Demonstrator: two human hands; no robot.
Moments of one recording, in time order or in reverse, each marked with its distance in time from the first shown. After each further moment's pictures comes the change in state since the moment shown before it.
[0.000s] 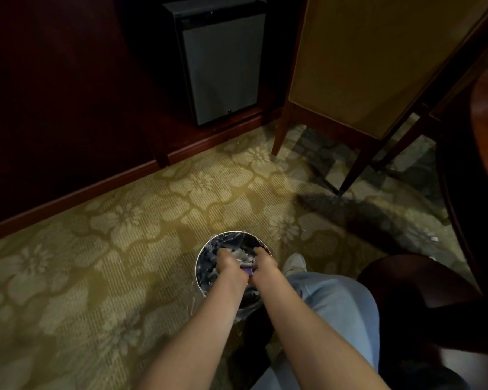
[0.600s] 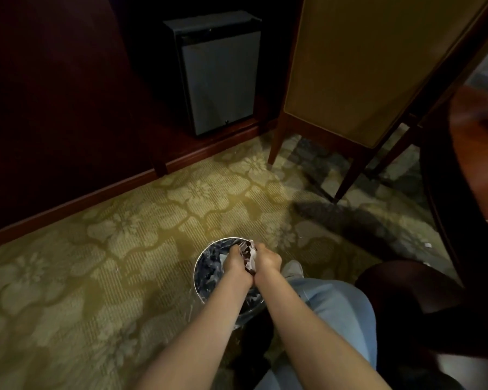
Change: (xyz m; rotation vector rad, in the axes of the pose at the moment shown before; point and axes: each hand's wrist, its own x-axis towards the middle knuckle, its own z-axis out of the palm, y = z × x) left_hand -0.013 -0.004 0.006 0.030 -0.161 -0.017; right_hand -0.019 -0.010 -0.002 -0.147 0.120 -0.254
